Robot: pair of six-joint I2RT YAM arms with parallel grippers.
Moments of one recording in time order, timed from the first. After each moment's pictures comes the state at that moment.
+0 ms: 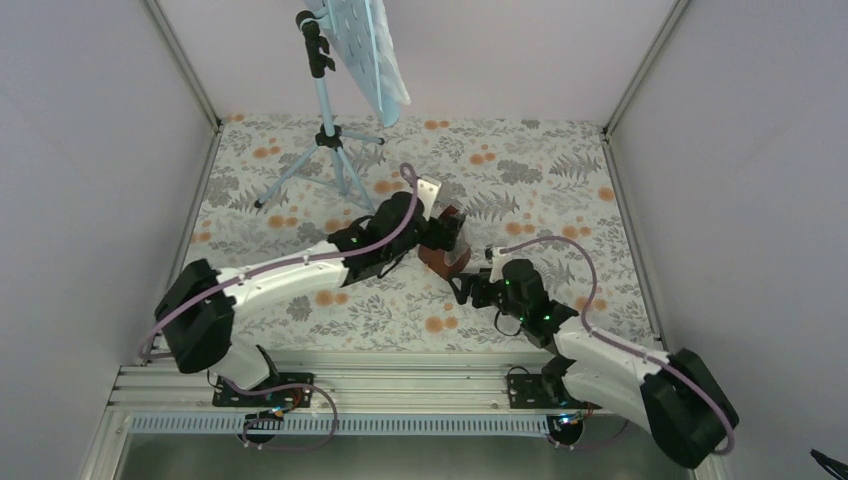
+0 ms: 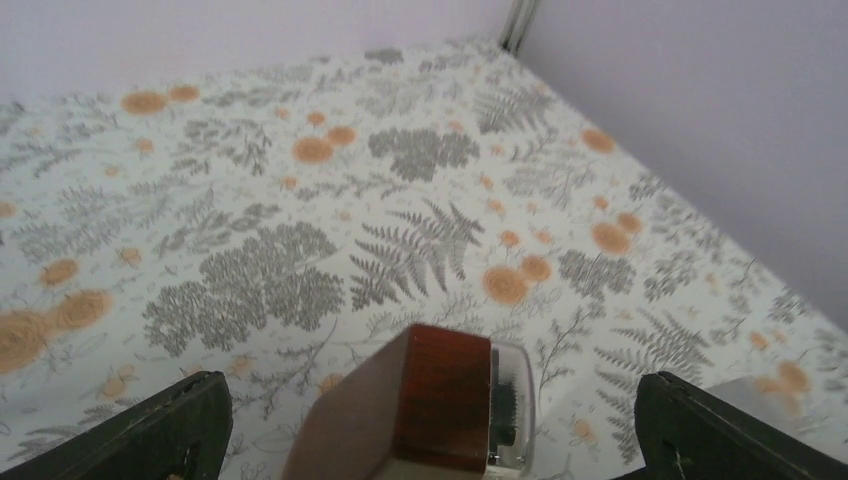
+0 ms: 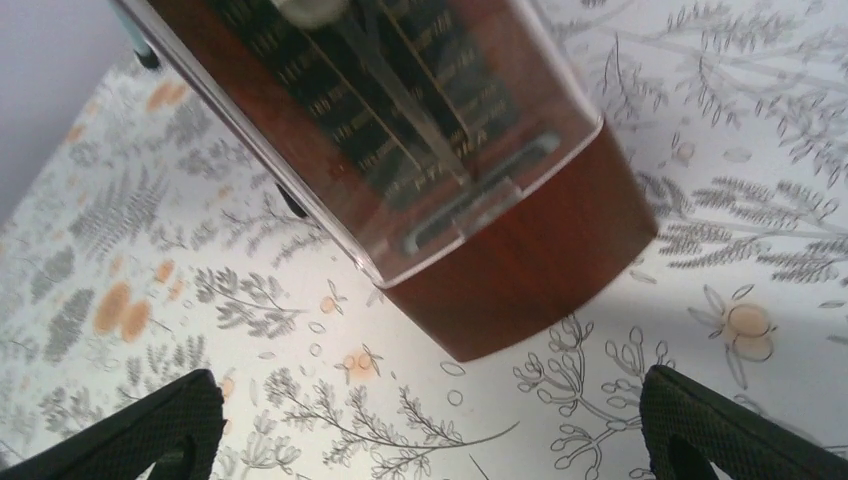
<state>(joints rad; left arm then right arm) -0.94 1.56 1.09 0.02 -0.23 -0.35 0.59 0.92 0.22 0.19 -0.11 0.51</state>
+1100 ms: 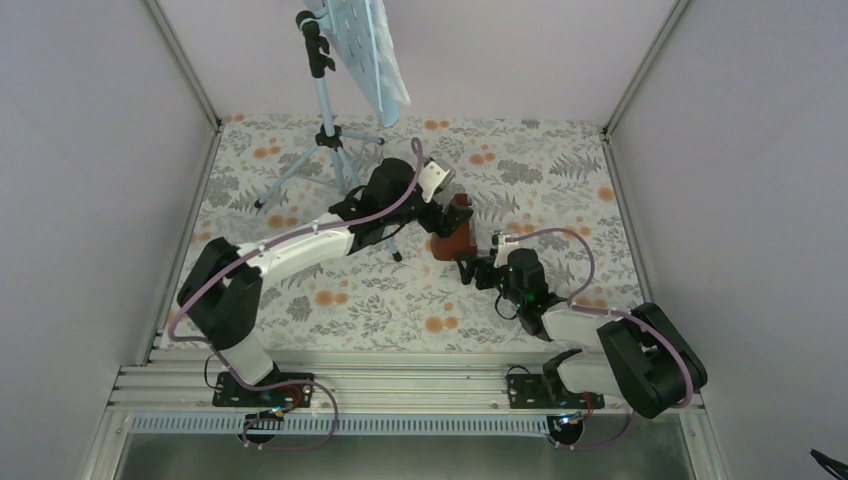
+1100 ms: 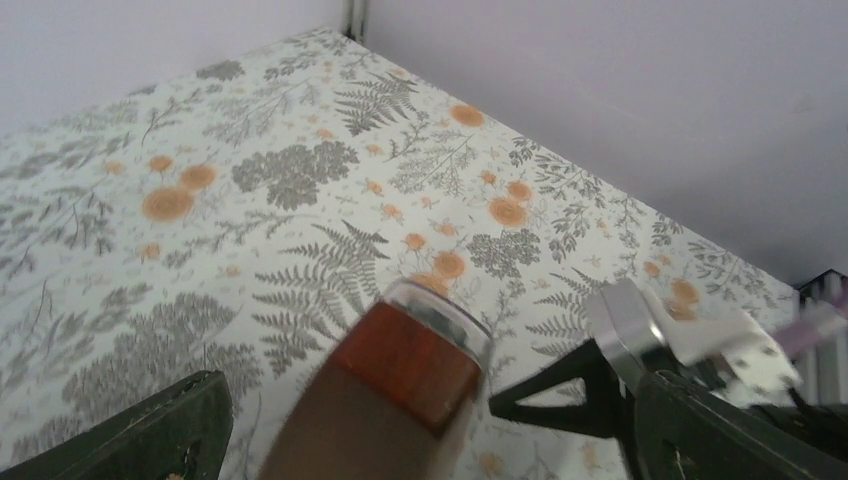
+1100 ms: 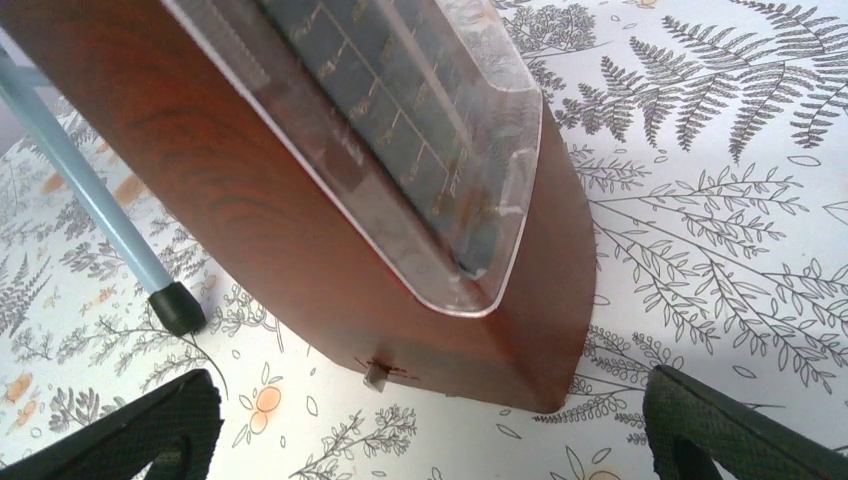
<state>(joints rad) -0.76 1.63 1.18 0.06 0.28 -0.14 0.47 1.26 0.22 0.59 -0.06 0.41</state>
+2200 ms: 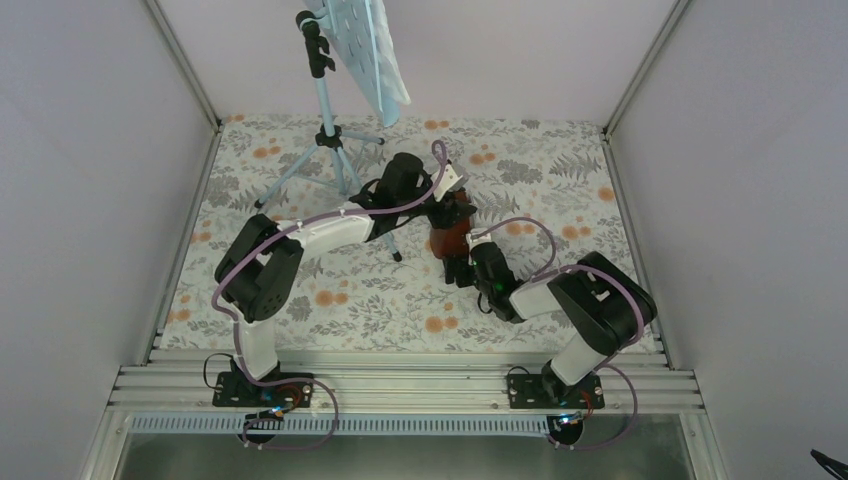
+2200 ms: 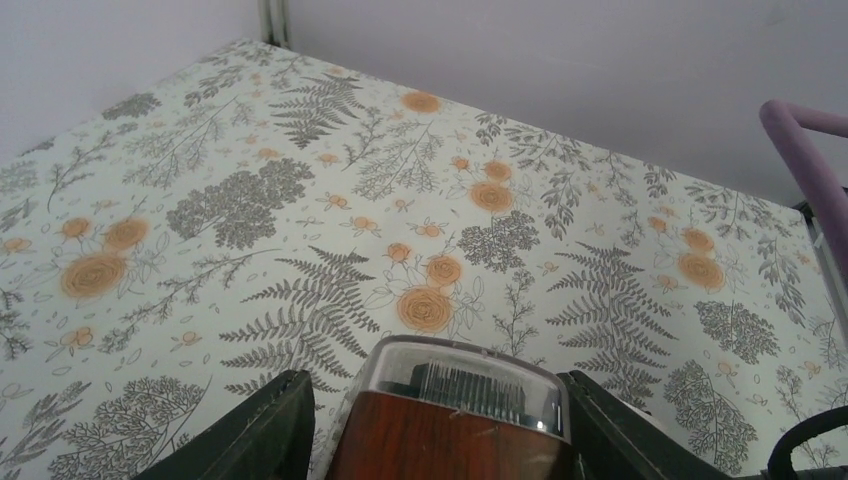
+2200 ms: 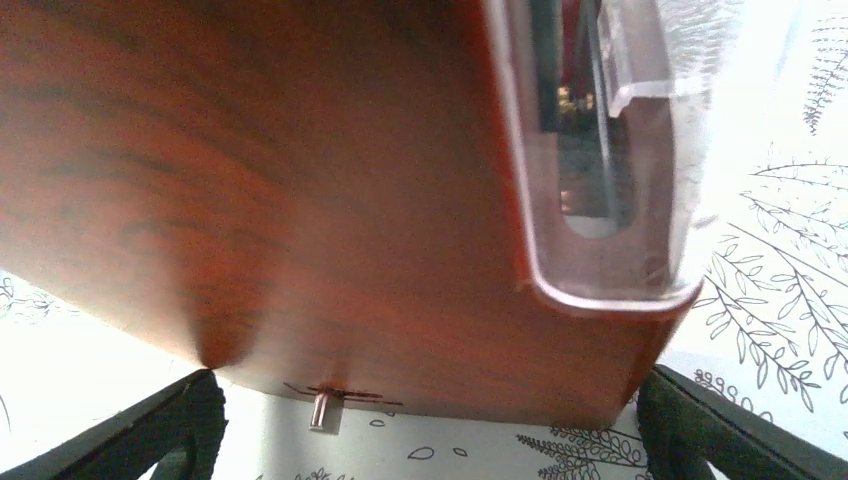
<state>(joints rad) -0.71 1.89 1.31 0.19 0.49 0.05 0.62 1.63 0.38 0.62 0.20 0.32</state>
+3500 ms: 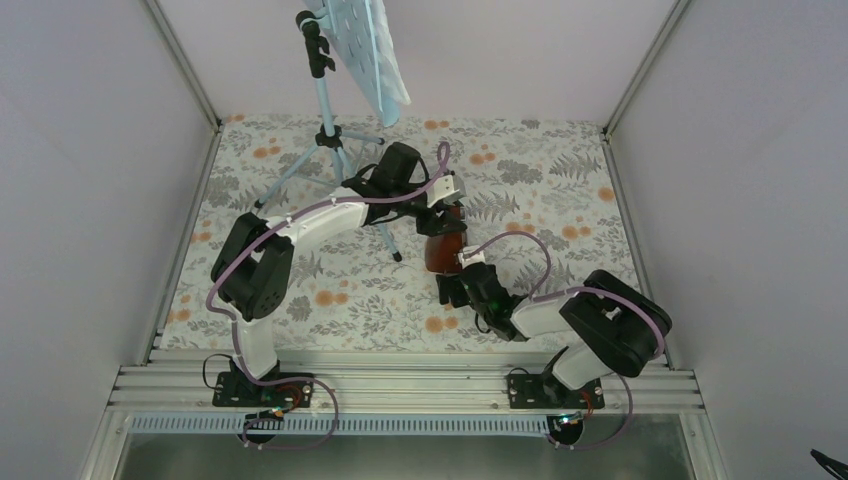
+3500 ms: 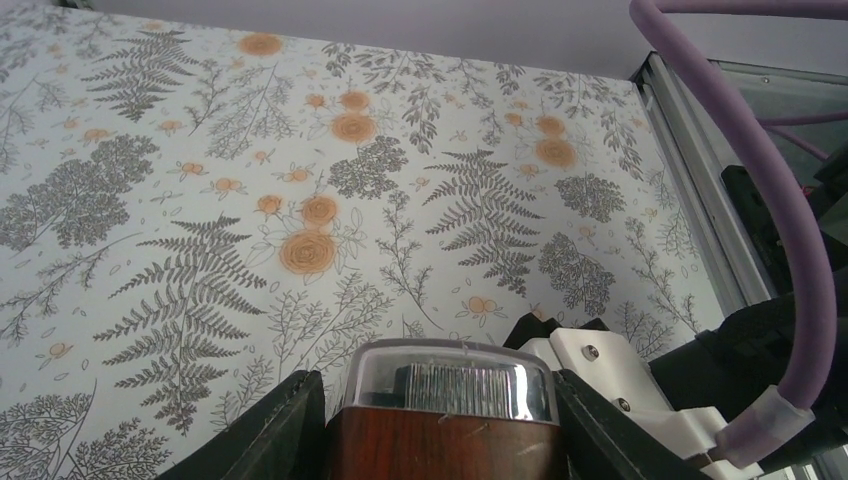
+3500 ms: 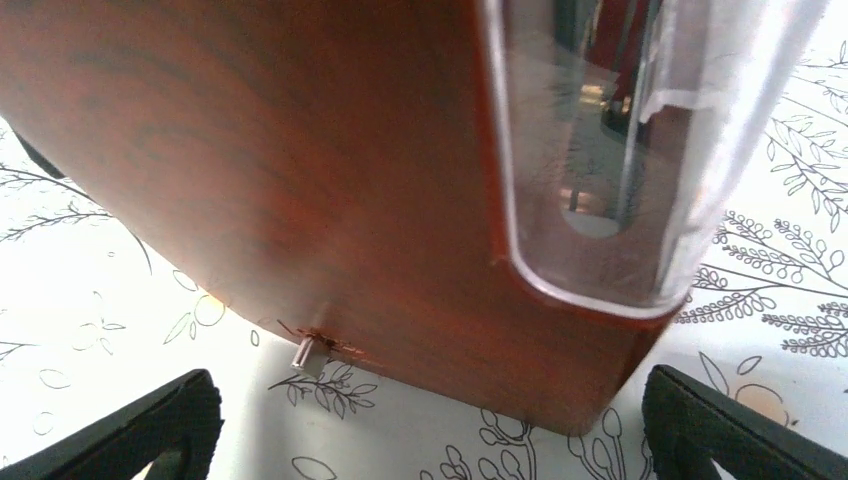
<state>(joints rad) -0.67 1.89 1.43 -0.22 0.78 0.39 0.80 1.51 0.30 0.52 0.31 0.40</state>
